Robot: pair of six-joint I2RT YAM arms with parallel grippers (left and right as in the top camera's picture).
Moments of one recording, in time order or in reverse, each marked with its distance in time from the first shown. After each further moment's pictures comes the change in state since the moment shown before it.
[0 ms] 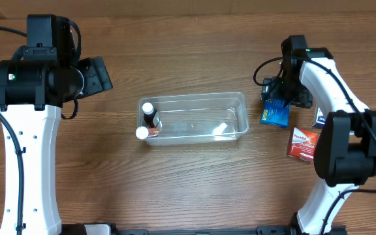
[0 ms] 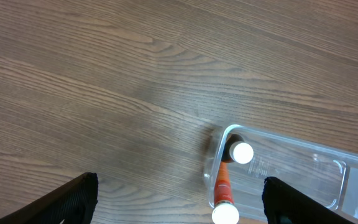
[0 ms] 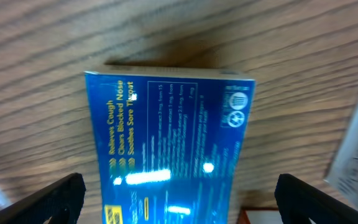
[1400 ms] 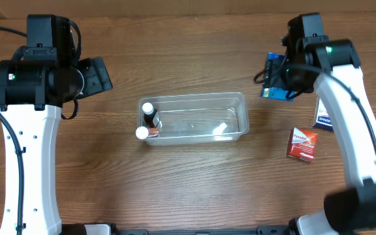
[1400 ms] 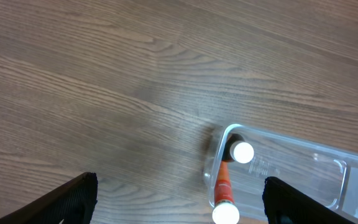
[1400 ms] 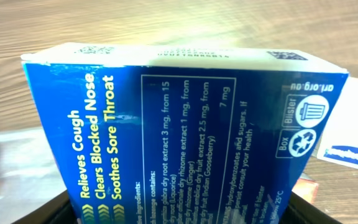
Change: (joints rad) left arm 0.000 0.000 0.000 -0.001 0.000 0.000; right arm 0.147 -0.372 0.146 -0.175 -0.059 0.006
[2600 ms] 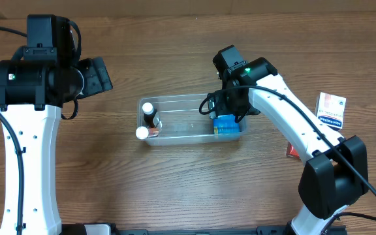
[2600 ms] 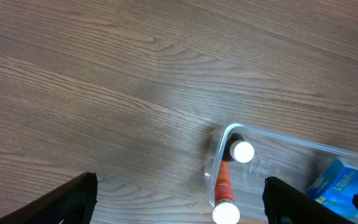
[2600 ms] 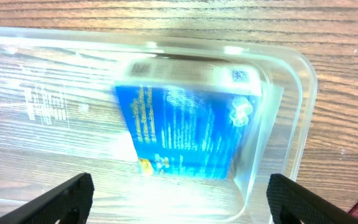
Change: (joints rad) left arm 0.000 0.000 0.000 -0.003 0.000 0.000; right arm 0.290 0.188 -0.147 0.096 -0.014 0.105
